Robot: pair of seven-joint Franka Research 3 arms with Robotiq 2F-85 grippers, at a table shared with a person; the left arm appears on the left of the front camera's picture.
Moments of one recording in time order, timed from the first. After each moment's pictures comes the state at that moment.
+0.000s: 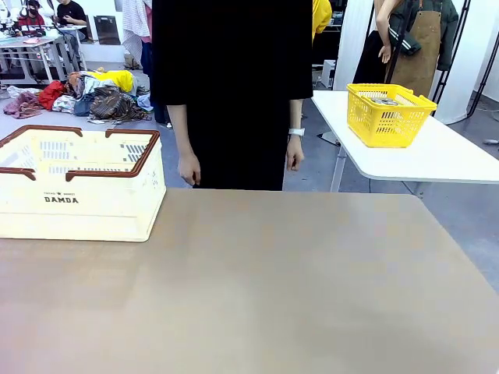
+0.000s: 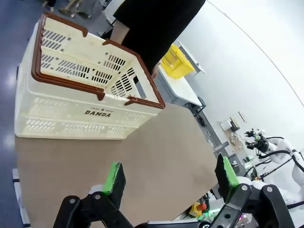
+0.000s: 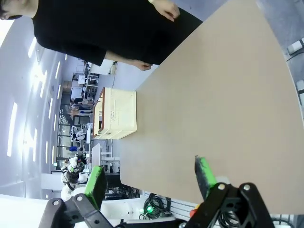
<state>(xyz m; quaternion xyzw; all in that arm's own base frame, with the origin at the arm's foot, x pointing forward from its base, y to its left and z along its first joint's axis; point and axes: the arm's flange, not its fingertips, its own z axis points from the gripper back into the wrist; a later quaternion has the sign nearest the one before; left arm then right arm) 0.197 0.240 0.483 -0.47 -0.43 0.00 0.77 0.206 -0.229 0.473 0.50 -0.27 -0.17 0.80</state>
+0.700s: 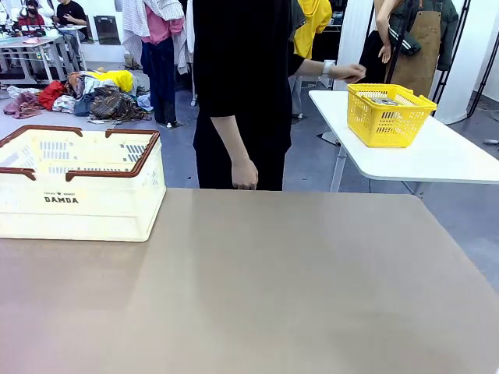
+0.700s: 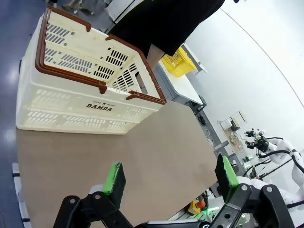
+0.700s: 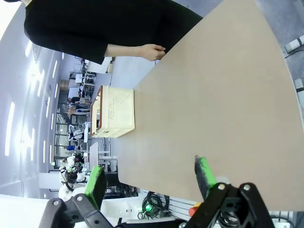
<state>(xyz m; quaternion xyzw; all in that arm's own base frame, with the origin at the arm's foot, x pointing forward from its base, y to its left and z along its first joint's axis) 0.188 0.241 0.482 -0.47 -0.43 0.01 0.77 0.203 -0.226 0.476 0.50 -0.27 -0.17 0.81</state>
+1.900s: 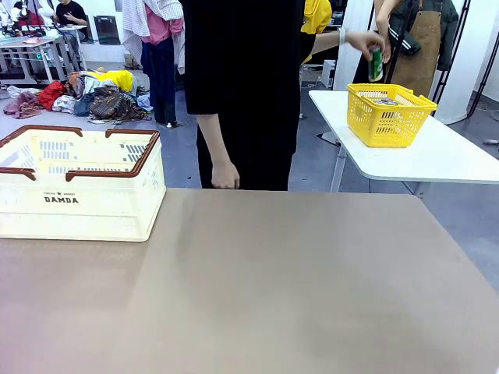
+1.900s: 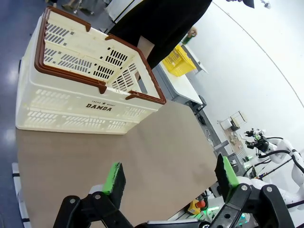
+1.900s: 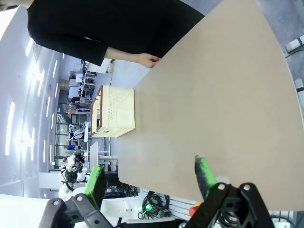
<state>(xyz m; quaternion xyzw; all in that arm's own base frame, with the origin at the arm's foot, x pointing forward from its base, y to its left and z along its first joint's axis) 0.189 0.240 0.482 -0.47 -0.43 0.01 0.77 0.202 -0.226 0.476 0.50 -0.27 -0.16 0.81</state>
